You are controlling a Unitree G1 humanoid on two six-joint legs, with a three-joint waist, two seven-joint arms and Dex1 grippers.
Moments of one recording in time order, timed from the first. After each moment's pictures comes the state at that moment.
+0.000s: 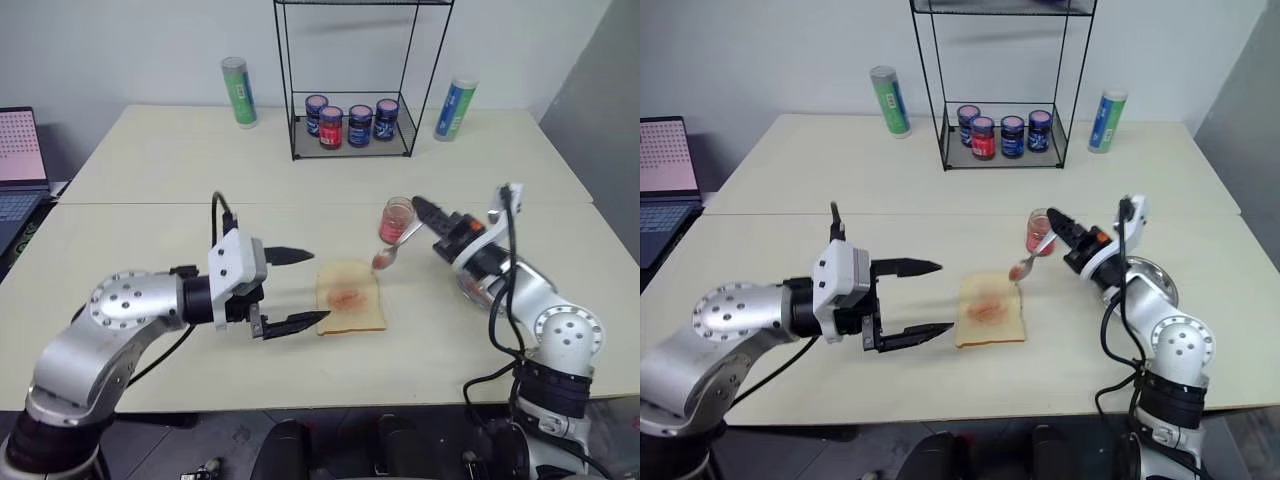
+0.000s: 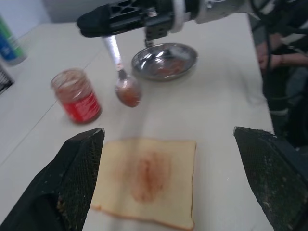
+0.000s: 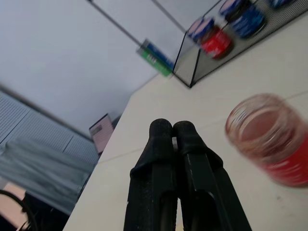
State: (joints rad) left arm -0.42 0.81 -0.06 -0.54 -0.57 0.57 -1.02; right arm -0.43 -0.22 -0.44 -0.32 1.21 0.94 -0.11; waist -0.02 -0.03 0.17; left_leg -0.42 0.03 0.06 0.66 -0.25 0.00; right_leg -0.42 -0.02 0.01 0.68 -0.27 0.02
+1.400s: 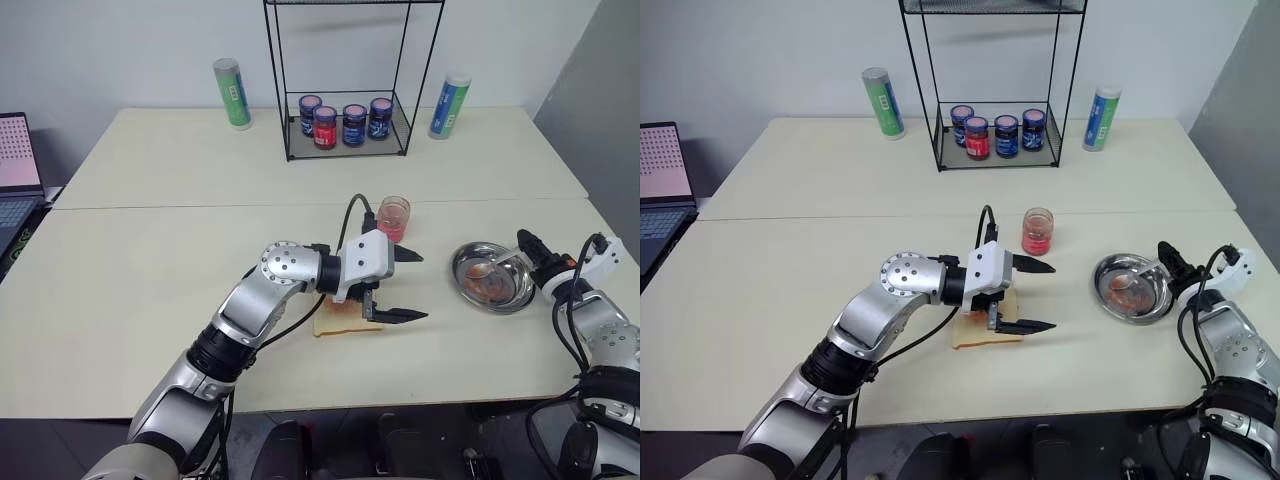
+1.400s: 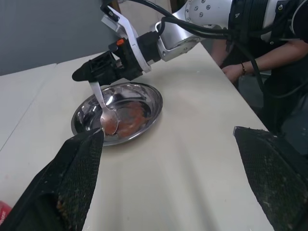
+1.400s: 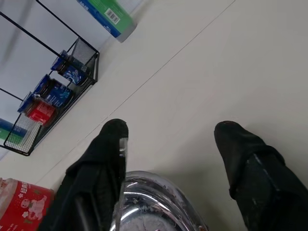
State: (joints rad) left arm -0.64 0.36 -0.42 -0.09 -0.23 0.28 -1.05; right arm -0.40 -0.50 -0.58 0.45 0.84 0.57 0.35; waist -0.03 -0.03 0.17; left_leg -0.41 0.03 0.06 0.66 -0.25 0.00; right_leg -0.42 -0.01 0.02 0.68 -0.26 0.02
